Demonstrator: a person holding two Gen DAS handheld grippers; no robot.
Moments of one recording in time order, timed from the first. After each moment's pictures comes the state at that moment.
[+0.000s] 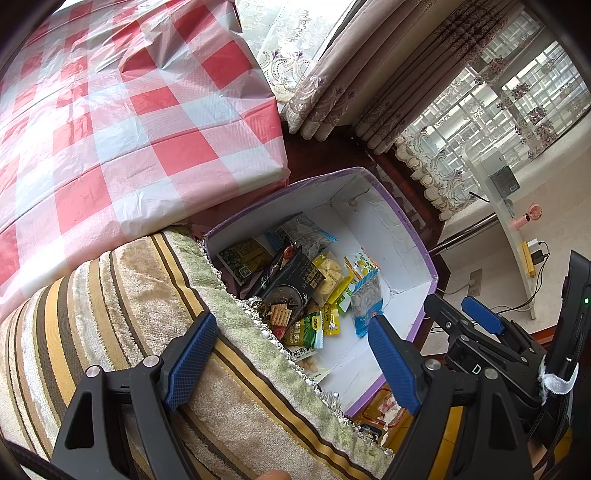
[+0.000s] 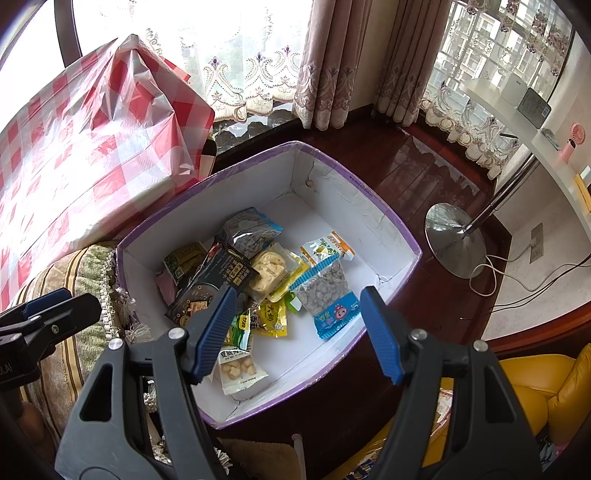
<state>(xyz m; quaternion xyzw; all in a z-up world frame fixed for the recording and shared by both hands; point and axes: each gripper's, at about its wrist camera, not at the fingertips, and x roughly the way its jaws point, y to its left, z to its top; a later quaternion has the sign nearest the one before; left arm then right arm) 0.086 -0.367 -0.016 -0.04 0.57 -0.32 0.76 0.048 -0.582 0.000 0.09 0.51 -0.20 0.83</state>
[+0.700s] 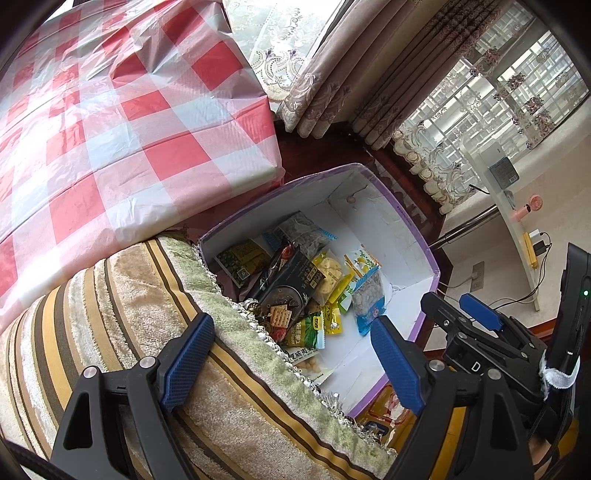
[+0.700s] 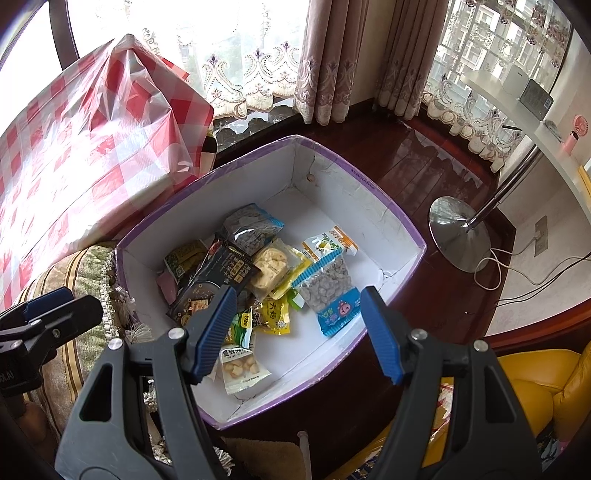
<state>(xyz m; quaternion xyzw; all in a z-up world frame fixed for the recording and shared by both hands) 0.083 -0.375 -0.015 -0.02 0.57 -0.33 0.75 0.048 -0.586 -0.007 0.10 0.51 -0.20 0.83</state>
